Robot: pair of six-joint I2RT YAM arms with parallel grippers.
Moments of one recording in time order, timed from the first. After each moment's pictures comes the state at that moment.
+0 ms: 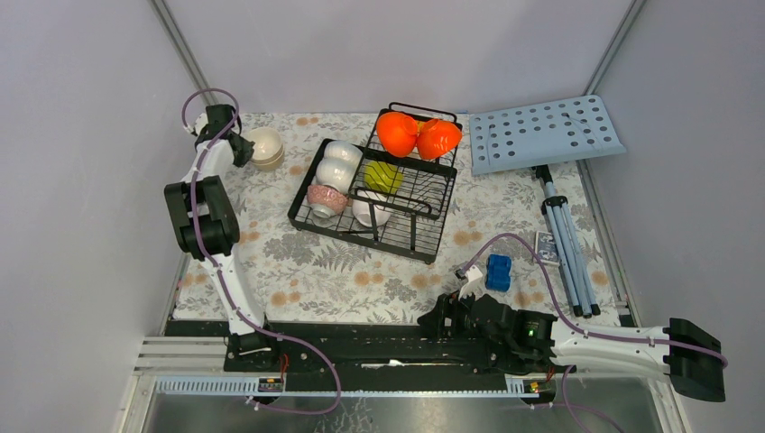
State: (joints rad) left arm 0.23 2.10 1.72 -0.44 -0.12 -0.81; right arm 1.26 0.62 0.03 0.09 0.25 0.81
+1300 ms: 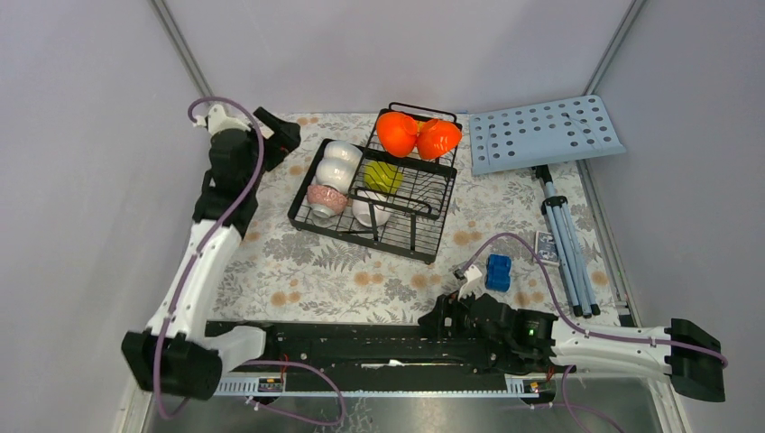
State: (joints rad) left arm -0.10 1.19 1.18 -0.22 -0.10 -0.73; right arm 1.26 0.61 0.03 0.08 0.24 0.80
